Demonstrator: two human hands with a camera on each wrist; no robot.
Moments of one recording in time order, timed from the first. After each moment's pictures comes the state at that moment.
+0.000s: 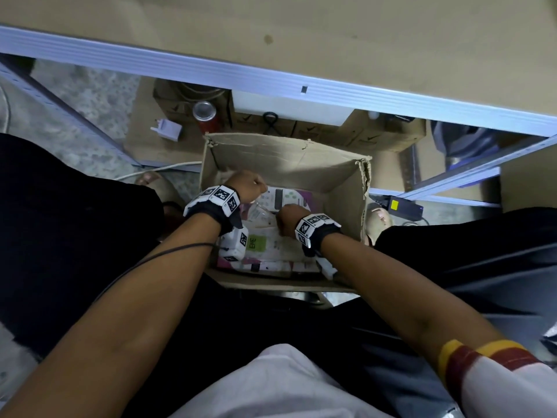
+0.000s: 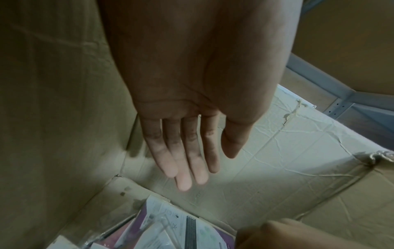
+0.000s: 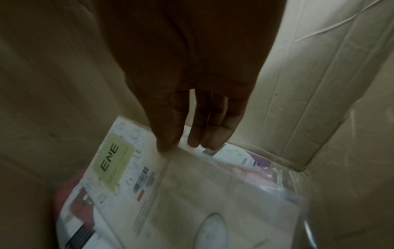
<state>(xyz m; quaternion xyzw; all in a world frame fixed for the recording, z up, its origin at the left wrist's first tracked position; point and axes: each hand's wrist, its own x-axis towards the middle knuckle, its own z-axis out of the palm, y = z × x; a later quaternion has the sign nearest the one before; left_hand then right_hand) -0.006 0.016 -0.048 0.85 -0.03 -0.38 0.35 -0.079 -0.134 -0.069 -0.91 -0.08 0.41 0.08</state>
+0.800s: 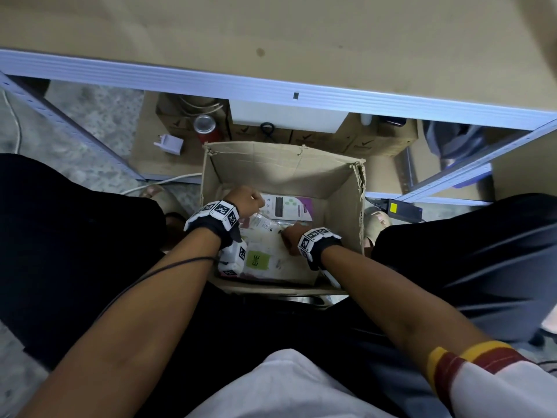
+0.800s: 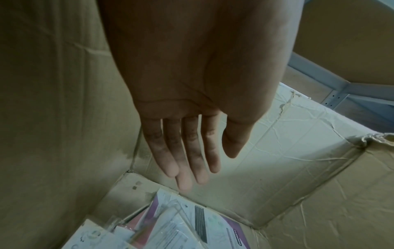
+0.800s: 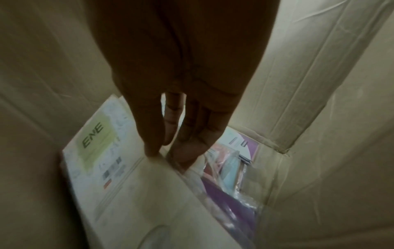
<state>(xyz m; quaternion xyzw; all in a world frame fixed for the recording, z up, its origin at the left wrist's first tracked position) -0.027 0.023 -0.050 0.86 -0.01 -0.37 0.34 -0.115 -0.144 -0.074 -0.90 -0.11 0.42 0.03</state>
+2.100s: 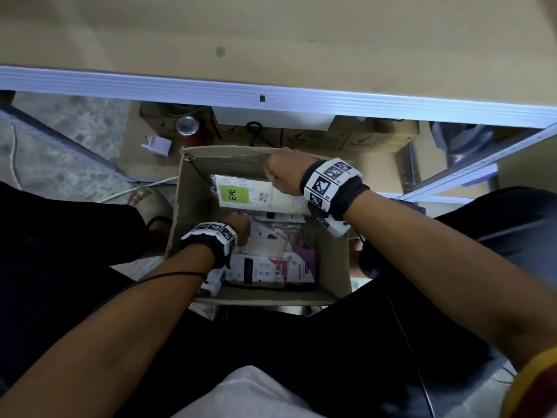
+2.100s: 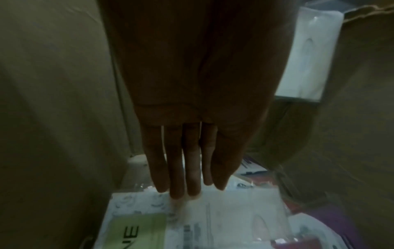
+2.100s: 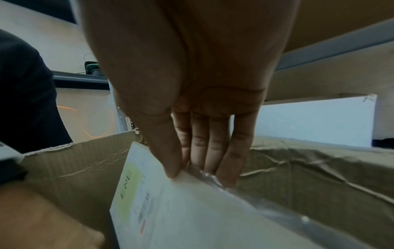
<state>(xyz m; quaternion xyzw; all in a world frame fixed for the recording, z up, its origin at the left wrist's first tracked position) -0.050 -0.006 -0.091 0.89 -0.15 -0.42 0.01 -0.005 -0.175 0.047 -0.94 -0.19 0.27 0.06</state>
